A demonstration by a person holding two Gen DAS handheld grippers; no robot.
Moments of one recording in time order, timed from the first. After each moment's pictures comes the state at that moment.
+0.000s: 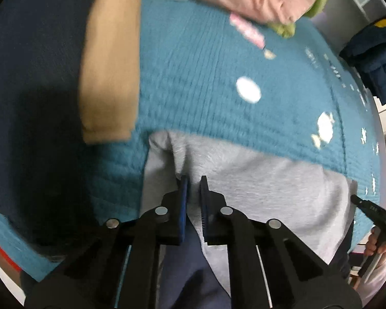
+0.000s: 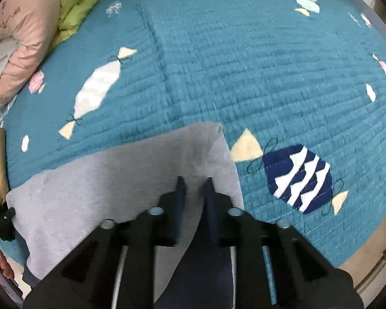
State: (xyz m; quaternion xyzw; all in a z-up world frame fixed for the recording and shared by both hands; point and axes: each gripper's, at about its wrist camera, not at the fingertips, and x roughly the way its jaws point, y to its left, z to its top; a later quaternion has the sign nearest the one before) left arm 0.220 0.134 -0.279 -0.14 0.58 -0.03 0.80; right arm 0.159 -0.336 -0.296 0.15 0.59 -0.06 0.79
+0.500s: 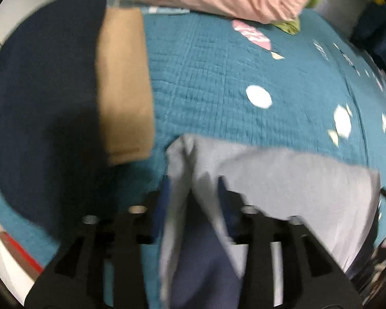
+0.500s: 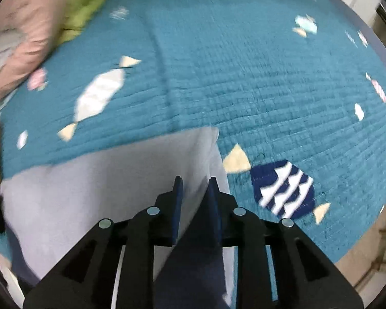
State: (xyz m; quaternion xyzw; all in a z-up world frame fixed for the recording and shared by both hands) left arm 0.212 0.127 -0.263 -0.04 0.59 0.02 0.81; right arm 0.137 -0.335 -0.279 0.09 0.59 -0.07 0.80
